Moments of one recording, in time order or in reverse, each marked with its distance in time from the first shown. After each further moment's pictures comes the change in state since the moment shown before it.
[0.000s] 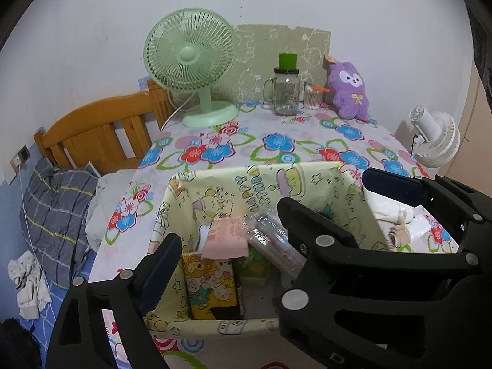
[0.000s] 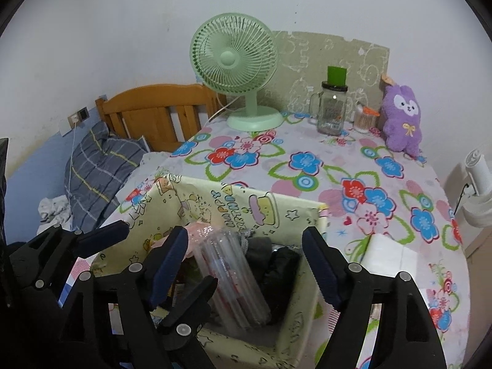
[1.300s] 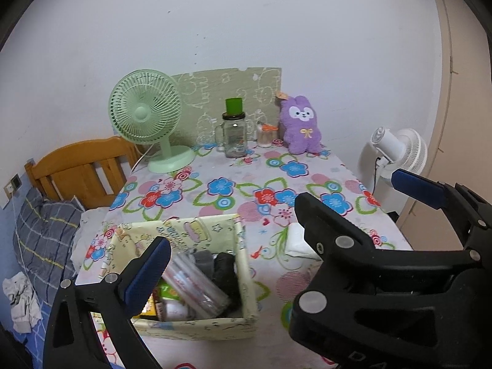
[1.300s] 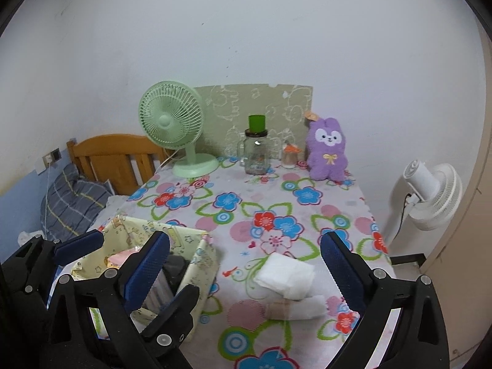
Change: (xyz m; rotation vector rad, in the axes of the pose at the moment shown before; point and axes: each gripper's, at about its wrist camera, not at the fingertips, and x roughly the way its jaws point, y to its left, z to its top) left arm -0.062 -0.106 0.028 0.043 -0.138 -0.068; right arm -0.114 -0.093 -0.006 0.071 -0.190 -0.171
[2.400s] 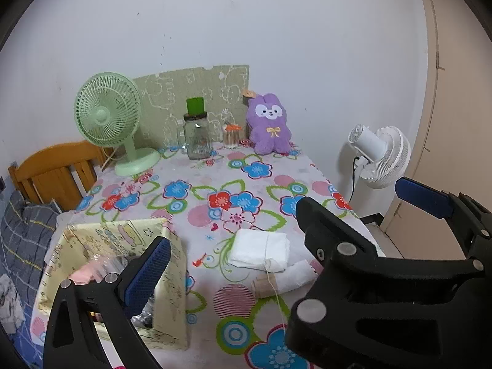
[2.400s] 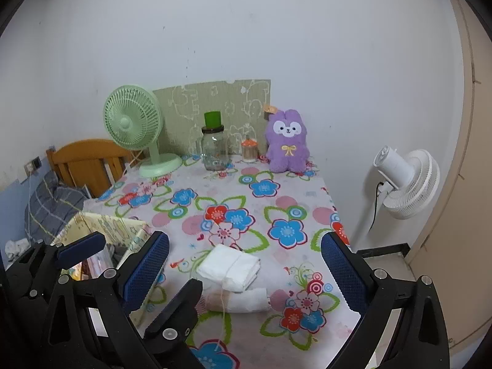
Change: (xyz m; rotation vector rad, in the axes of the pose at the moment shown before) left arm 0.033 -0.075 -0.003 0.004 -0.006 -0.057; right arm -0.002 -0.075 -0.020 0.044 0.009 -0.080
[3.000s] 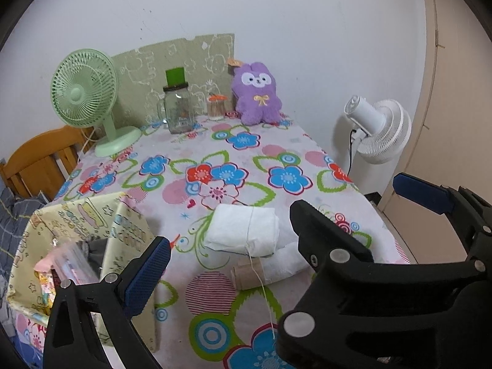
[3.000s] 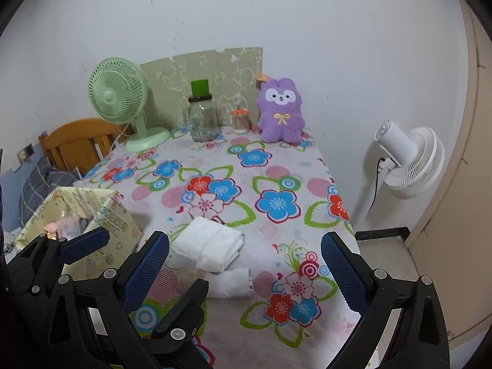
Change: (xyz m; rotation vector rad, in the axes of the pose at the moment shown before) left arm 0.050 -0.024 -0.022 0.030 0.101 -0.023; right arm 0.045 -0.025 -0.031 0.007 0.100 -0.011
